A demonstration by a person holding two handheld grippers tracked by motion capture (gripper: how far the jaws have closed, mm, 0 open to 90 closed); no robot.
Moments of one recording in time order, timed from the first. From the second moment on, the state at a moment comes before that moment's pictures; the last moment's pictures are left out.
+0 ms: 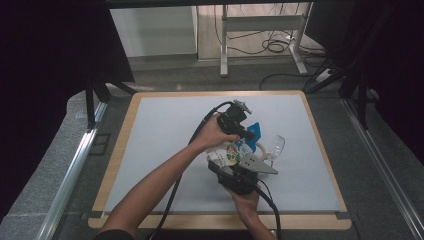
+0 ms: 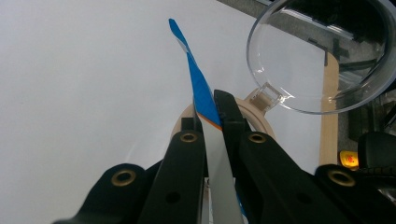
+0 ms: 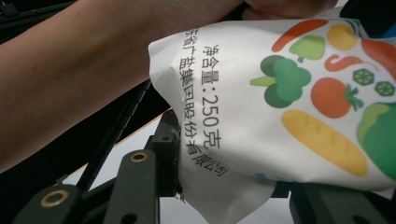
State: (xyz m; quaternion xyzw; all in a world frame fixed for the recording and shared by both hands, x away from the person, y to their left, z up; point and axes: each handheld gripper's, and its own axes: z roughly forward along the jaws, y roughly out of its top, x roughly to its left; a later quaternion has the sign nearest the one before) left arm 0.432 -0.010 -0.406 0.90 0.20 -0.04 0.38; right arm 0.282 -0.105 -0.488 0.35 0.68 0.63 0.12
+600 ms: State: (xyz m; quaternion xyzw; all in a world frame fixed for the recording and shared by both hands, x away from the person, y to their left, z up) left arm 0.433 -0.013 -0.405 0.90 0.20 -0.04 0.38; right arm 0.282 -0.107 -0.485 0.35 0.67 0.64 0.12
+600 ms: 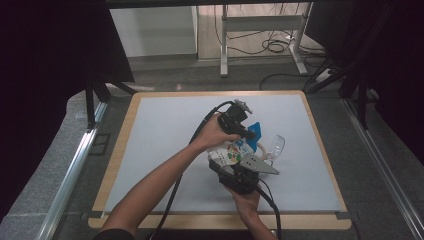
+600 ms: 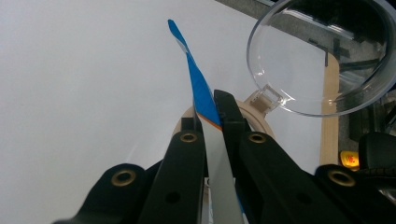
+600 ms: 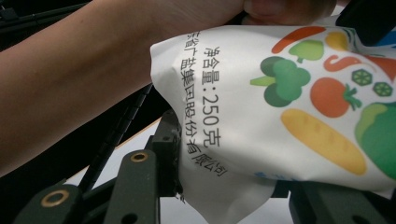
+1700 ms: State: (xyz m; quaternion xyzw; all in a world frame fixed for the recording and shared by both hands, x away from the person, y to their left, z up) left arm 0.432 -0.013 -0.405 0.90 0.20 -0.04 0.38; right arm 0.281 -0.106 -0.485 0.36 0.67 0.64 0.13
